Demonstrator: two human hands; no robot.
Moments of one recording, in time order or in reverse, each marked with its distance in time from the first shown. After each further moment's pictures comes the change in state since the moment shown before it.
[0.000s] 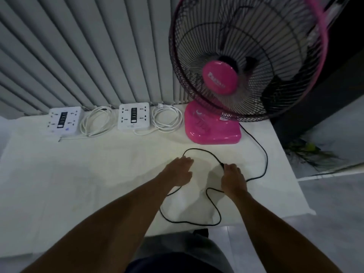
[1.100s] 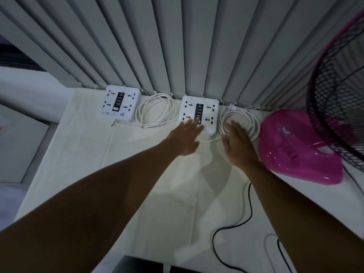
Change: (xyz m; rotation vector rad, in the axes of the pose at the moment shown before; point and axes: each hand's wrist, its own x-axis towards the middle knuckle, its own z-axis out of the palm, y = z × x) left_hand 0.015 -0.238 -0.099 0.082 0.136 -0.146; right_hand 0.158 -0.250 0.004 0.159 0.096 -0.555
